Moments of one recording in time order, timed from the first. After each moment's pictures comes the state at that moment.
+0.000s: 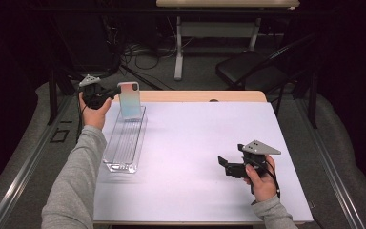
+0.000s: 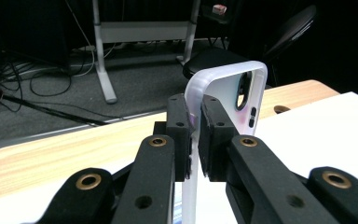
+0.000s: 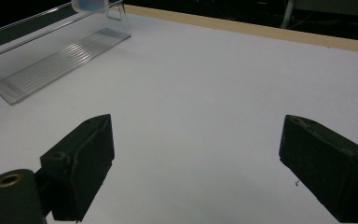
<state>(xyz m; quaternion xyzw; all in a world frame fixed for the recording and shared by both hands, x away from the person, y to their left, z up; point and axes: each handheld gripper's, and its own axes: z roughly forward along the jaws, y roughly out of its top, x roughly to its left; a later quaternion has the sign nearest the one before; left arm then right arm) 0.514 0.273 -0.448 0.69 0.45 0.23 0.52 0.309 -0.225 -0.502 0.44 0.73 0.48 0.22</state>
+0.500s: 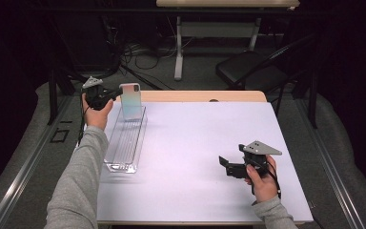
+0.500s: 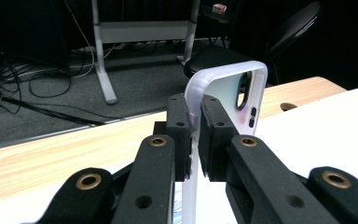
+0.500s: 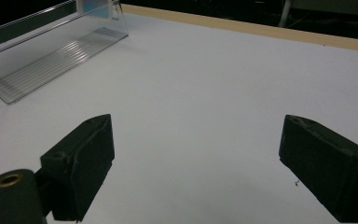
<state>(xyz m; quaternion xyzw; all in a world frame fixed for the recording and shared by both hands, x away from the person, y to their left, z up) 0.524 0.273 -0.462 0.69 0.45 0.23 0.52 0.308 -0.227 -0.503 0.44 0.73 0.48 0.22</state>
